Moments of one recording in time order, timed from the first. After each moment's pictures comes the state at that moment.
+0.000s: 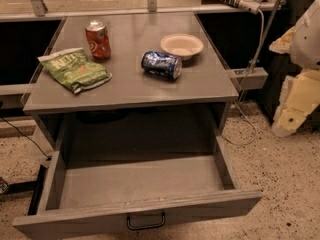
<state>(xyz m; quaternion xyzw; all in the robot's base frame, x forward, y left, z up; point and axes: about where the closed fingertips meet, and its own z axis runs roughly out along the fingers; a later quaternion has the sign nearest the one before) 0.438 -0.217 0.976 -0.60 0.78 -0.03 0.16</state>
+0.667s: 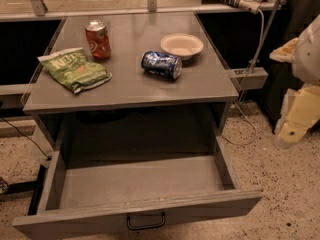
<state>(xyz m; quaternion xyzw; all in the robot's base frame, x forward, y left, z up) 0.429 -0.216 0.964 -0.61 0.77 -0.04 0.17</state>
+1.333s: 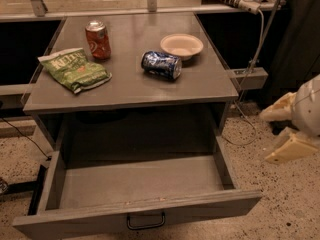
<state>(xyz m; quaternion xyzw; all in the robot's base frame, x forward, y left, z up) 0.399 -0.224 0.896 -0.61 0.76 0.00 0.21</state>
